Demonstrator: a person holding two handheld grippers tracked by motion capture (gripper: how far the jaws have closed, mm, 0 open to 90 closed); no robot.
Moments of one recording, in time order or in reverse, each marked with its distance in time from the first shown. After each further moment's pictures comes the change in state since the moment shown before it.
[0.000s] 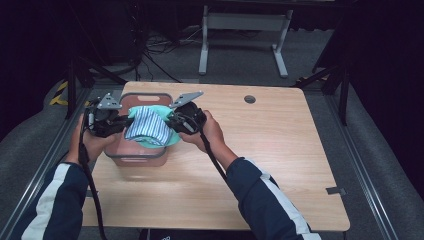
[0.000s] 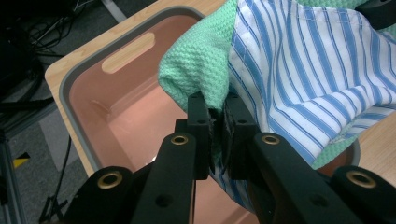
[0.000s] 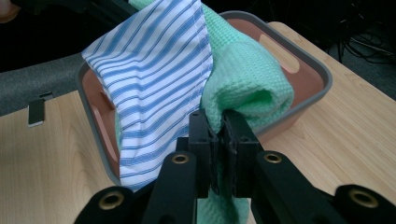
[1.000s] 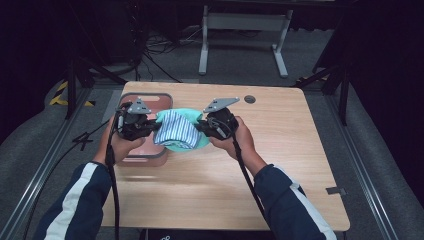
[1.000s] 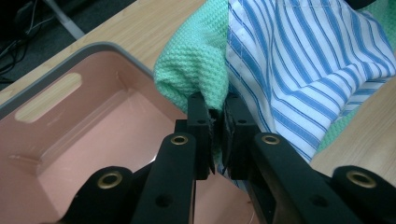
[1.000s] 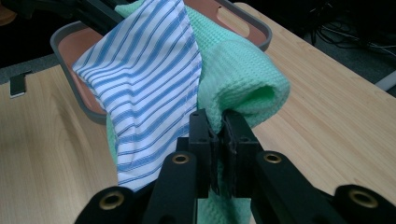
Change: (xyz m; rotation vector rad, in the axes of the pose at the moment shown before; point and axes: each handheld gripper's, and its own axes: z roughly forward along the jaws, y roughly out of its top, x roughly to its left) left arm -0.049 0.028 0.029 -0.028 -0.118 0.072; right arm -0.027 -0.046 -0.059 0.001 -0.068 0.042
